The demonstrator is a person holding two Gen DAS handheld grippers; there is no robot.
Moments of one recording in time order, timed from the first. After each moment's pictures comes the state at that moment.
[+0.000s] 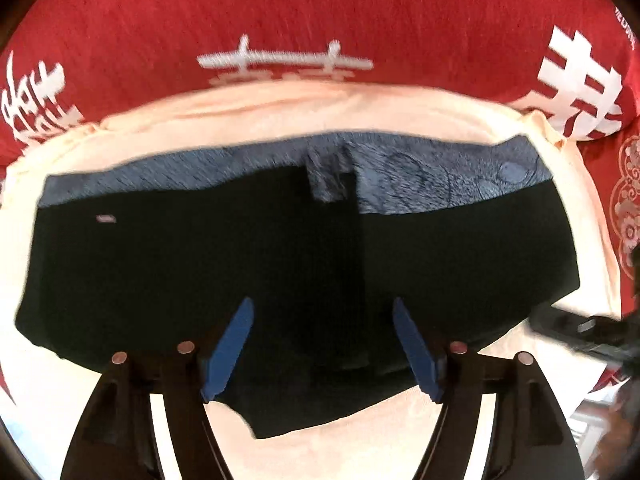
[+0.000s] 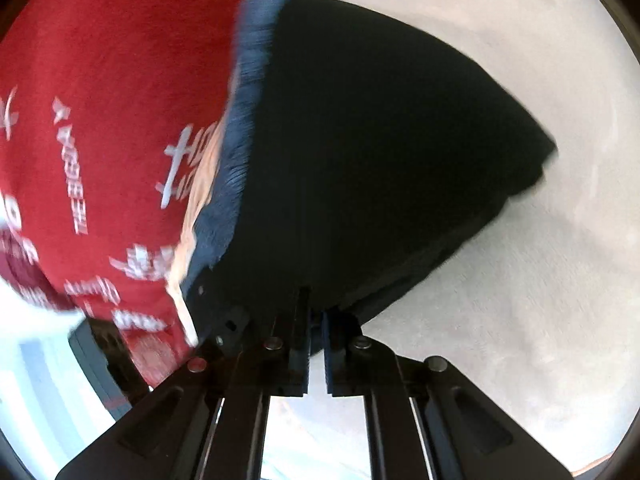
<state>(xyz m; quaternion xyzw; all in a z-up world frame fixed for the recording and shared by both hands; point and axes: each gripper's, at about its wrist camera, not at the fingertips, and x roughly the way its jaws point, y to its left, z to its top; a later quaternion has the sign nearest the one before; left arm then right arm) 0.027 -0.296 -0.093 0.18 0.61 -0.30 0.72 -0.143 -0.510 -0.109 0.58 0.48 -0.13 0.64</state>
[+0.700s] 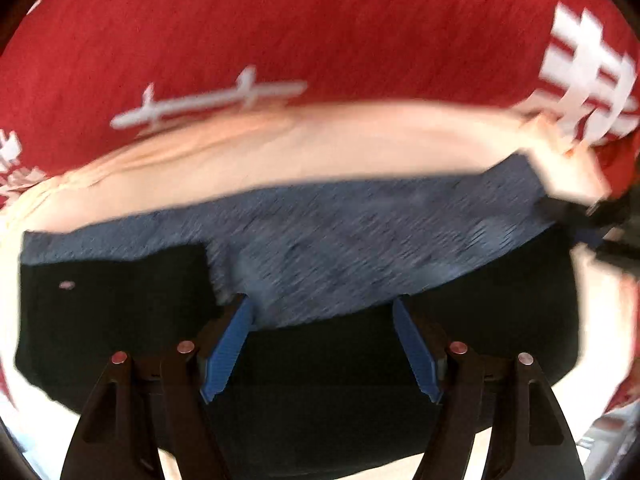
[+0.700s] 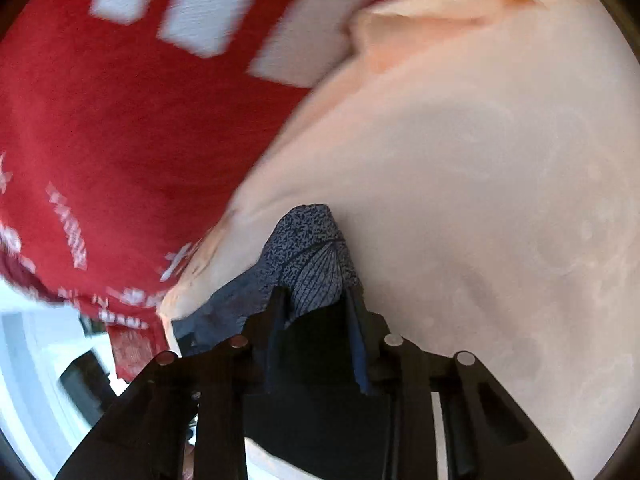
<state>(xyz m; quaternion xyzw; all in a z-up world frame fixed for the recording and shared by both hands) 0.027 -0.383 -0.121 0.22 0.60 -0.28 0.72 -0.089 -0.652 -0.099 0.53 0.49 -0.11 0.68</state>
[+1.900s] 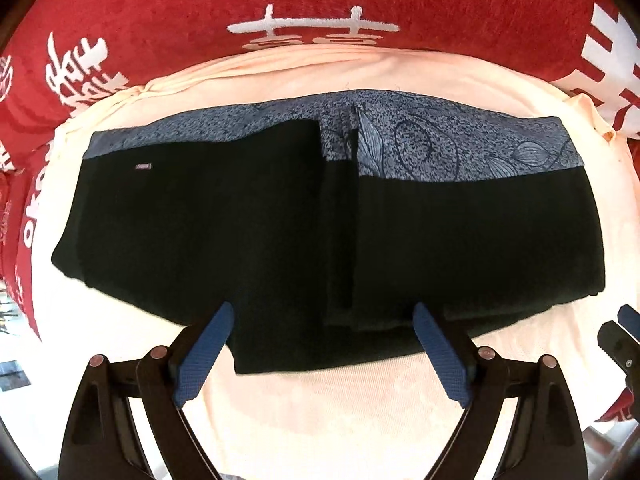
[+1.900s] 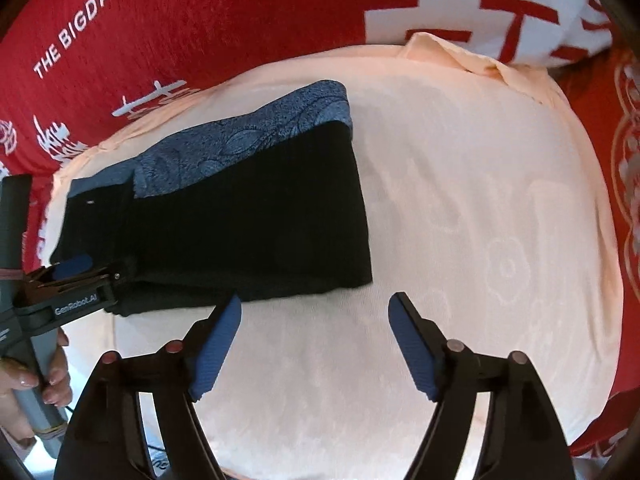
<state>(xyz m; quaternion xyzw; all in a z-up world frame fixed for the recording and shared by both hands) -0.014 -0.321 -0.085 0.22 0.64 -0.18 0.71 -0.156 -0.535 -0.038 0.24 0.62 -0.17 0.73</state>
